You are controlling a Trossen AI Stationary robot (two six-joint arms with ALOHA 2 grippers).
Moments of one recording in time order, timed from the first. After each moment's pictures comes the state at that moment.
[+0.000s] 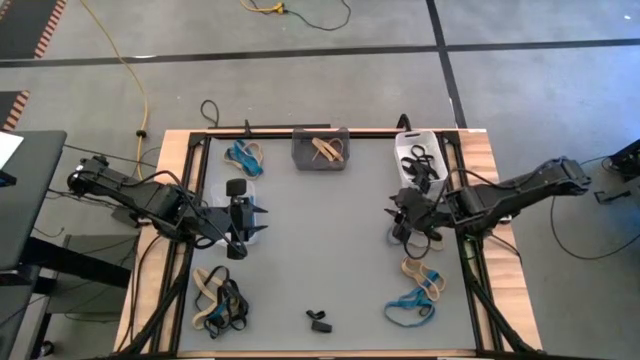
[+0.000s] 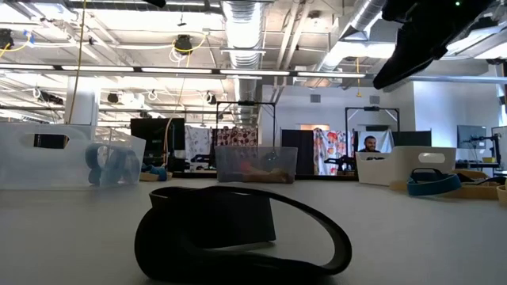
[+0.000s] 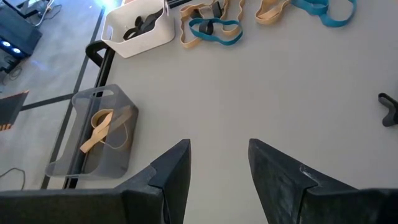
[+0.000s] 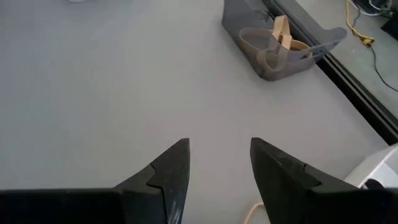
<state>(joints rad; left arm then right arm) -0.38 1.08 1.12 -0.80 -0.51 -0.05 0.26 1.00 0.76 -0.62 0.61 0.44</state>
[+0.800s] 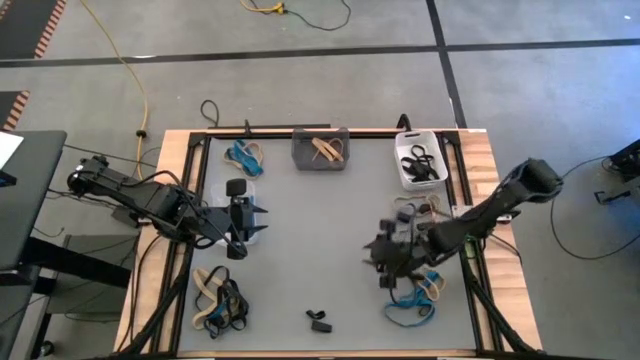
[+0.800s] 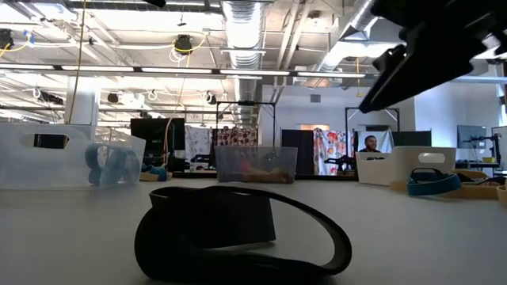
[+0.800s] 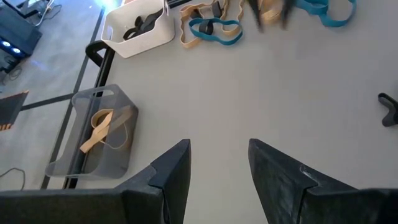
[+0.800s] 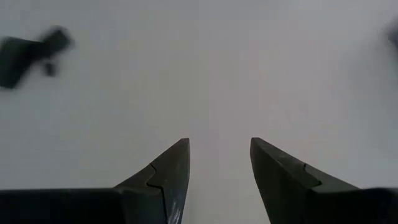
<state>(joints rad) -0.38 1.08 1.12 -0.80 -0.51 -0.05 0.50 1.41 0.76 -0.17 0.45 0.32</state>
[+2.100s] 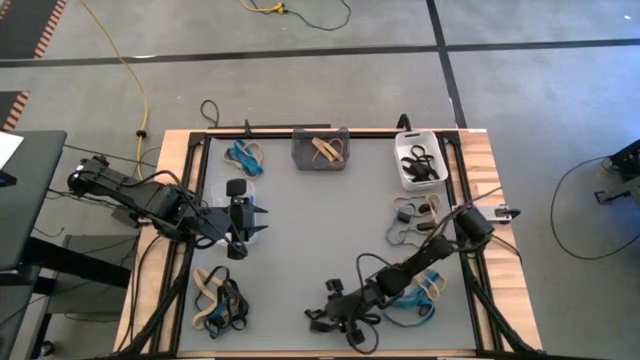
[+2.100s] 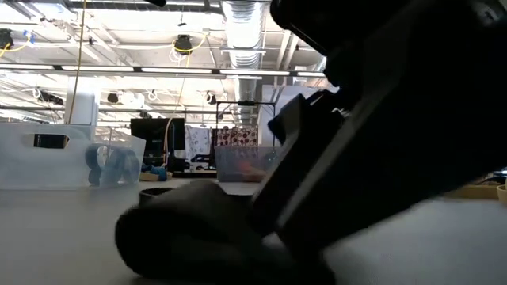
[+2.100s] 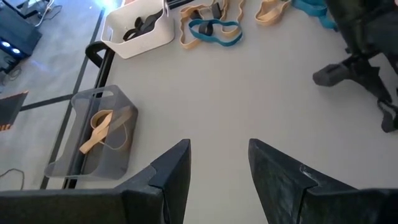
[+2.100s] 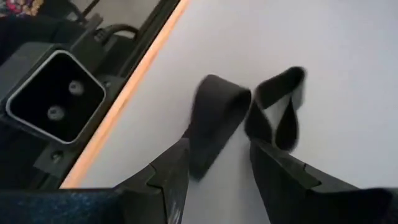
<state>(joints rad) -0.38 1.08 1.12 -0.80 -0.51 -0.05 0.56 2.12 1.15 0.34 0.03 0.24</state>
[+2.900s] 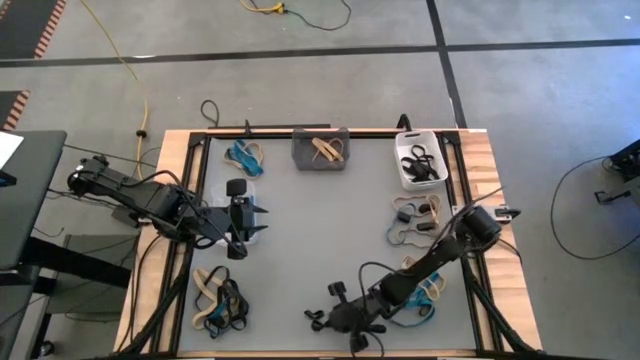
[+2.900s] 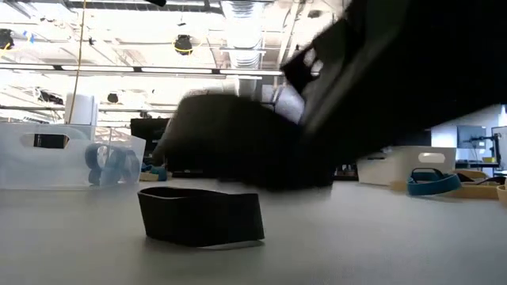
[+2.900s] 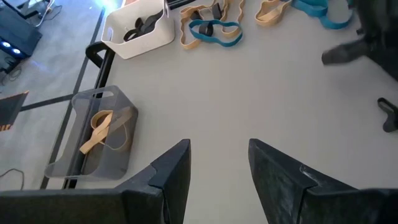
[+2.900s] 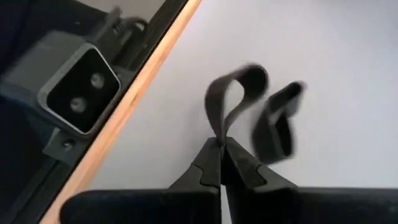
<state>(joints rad) -0.38 1.08 1.12 -0.80 -0.51 -0.05 0.61 2.04 1.22 0.12 0.18 0.15</state>
